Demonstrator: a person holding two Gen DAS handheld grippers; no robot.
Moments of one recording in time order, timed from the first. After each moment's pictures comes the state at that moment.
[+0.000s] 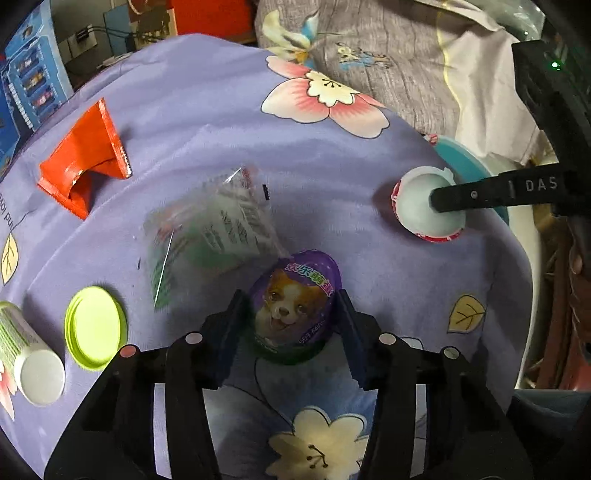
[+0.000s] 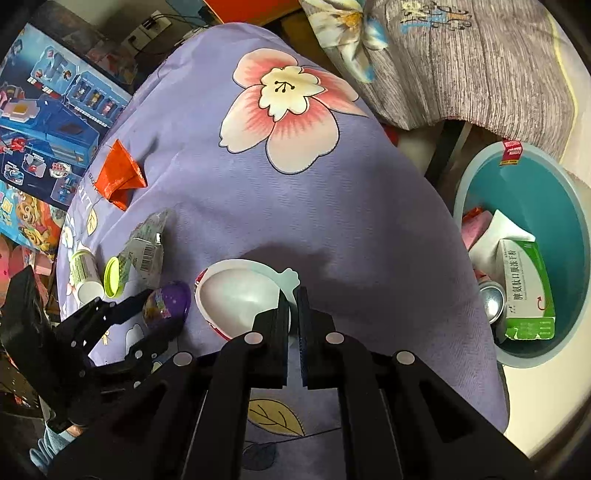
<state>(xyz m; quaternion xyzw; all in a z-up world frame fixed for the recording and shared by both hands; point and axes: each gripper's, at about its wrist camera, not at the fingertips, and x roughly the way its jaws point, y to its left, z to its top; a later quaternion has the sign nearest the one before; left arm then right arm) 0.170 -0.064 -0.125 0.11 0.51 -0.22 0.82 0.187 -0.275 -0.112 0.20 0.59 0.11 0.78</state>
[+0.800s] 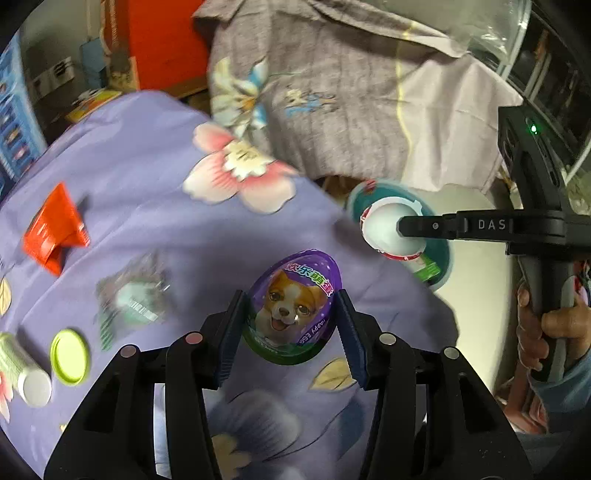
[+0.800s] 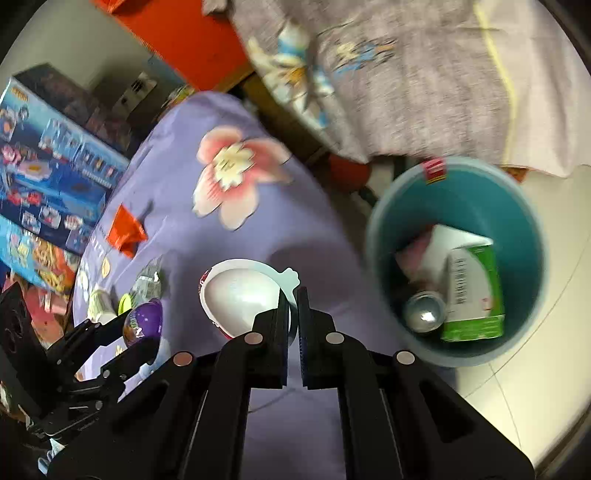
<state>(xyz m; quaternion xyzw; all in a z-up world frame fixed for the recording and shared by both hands) 0.153 -0.144 -0.054 0.08 0.48 -0.27 0.83 0.152 -0.382 -0.075 0.26 0.52 0.07 0.81</state>
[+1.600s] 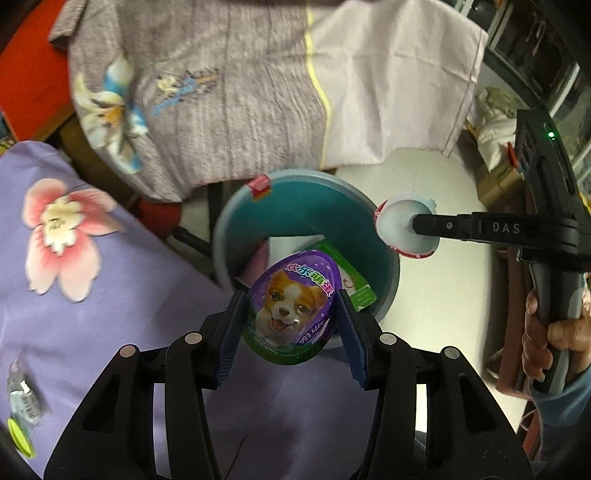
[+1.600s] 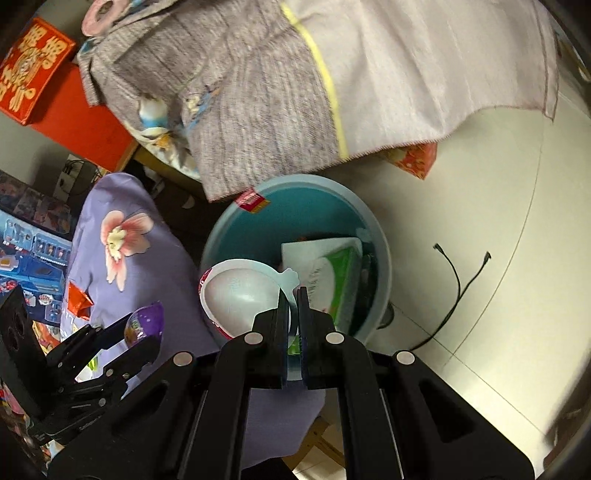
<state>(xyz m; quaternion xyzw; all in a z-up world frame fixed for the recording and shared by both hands) 0.169 -0.330 -0.095 0.14 0.51 -0.35 0.77 0.104 -0.548 -0.119 0.33 0.51 -0.05 0.79</state>
